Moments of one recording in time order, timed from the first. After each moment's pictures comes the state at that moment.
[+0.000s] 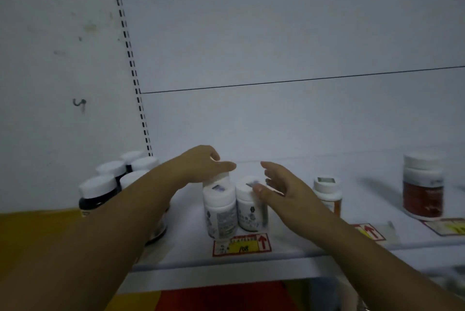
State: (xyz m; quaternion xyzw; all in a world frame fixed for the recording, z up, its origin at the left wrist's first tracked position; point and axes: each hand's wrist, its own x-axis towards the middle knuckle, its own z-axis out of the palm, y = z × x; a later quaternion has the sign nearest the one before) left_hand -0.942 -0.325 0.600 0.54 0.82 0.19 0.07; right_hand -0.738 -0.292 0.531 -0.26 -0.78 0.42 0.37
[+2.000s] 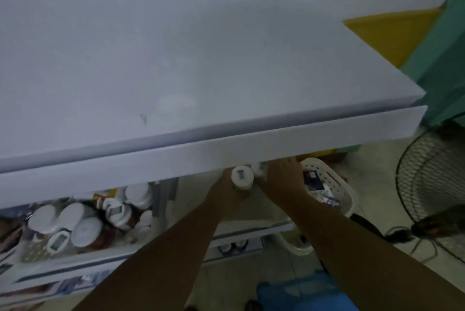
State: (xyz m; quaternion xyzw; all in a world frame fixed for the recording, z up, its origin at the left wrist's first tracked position) left_hand -0.210 0.068 0.186 0.47 0.74 0.27 0.41; right_hand -0.077 0.148 0.171 -0.55 -0.82 0.08 0.12
